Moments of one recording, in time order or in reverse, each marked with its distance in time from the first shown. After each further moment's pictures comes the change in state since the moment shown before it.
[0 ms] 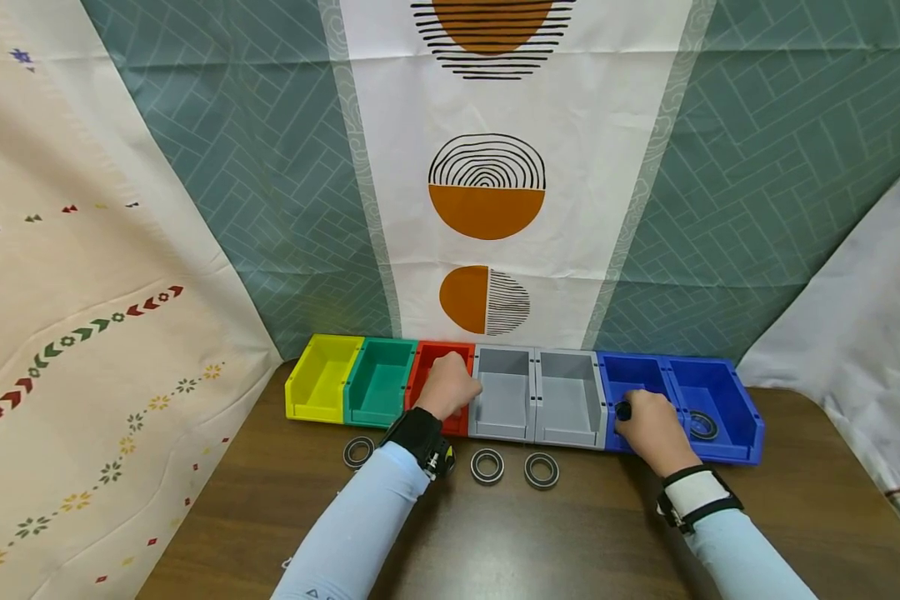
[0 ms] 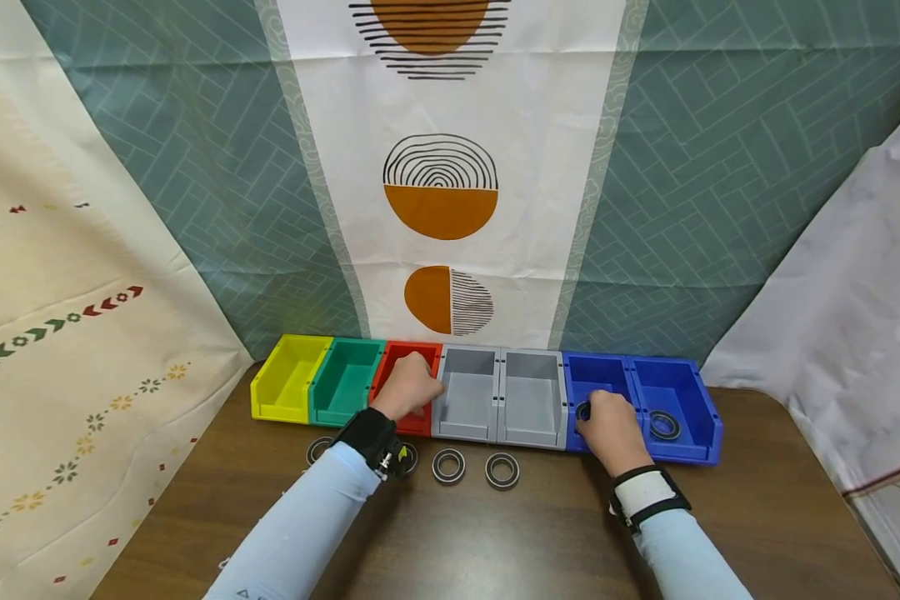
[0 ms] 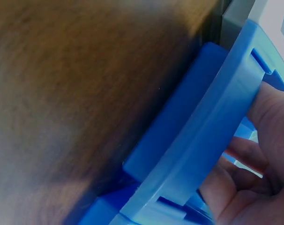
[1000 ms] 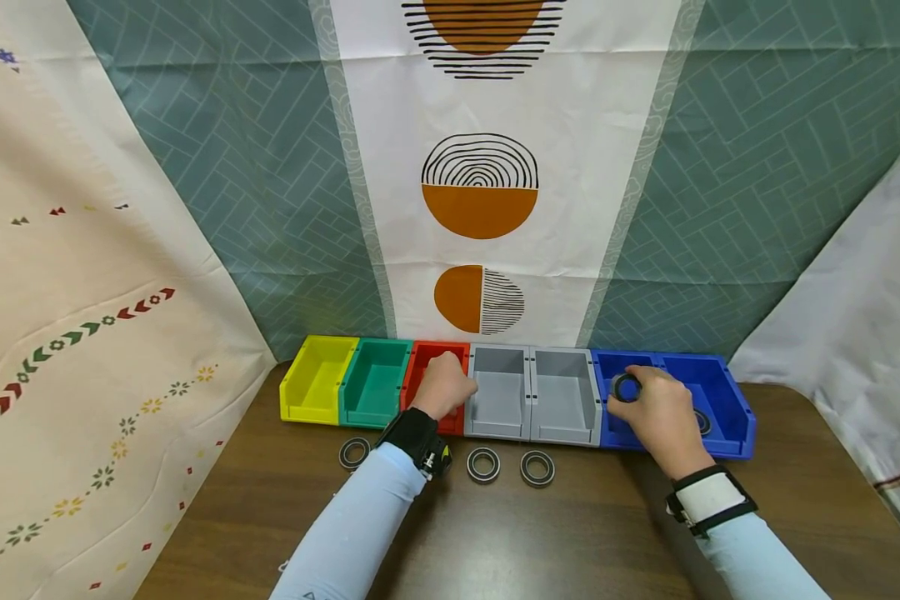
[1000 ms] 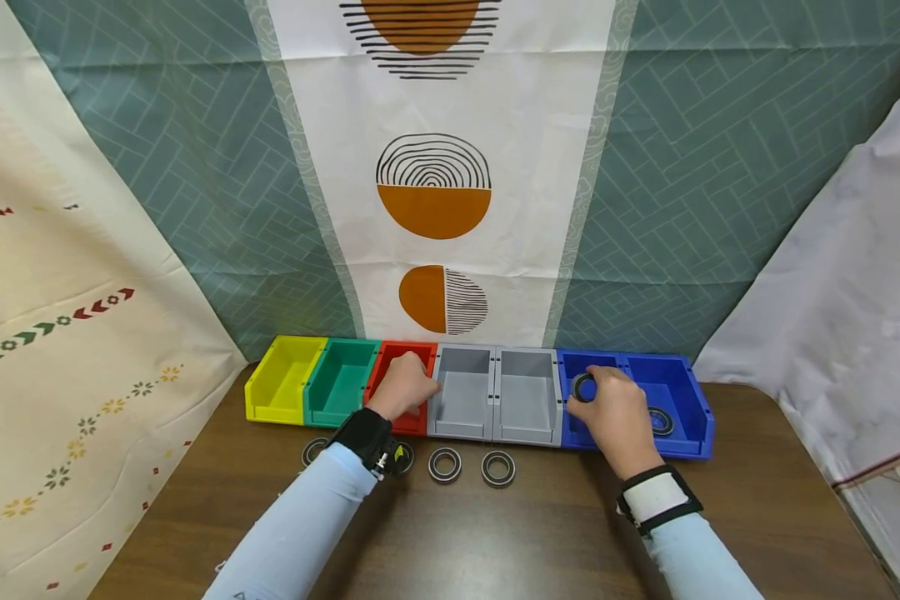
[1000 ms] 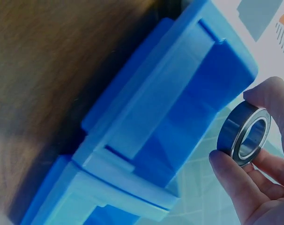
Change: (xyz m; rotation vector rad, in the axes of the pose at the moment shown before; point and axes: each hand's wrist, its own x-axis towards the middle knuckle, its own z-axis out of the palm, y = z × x) left_hand 0.000 0.002 0.001 0.000 0.000 -0.025; right_hand -0.015 -0.011 -0.022 0.044 0.416 -0.131
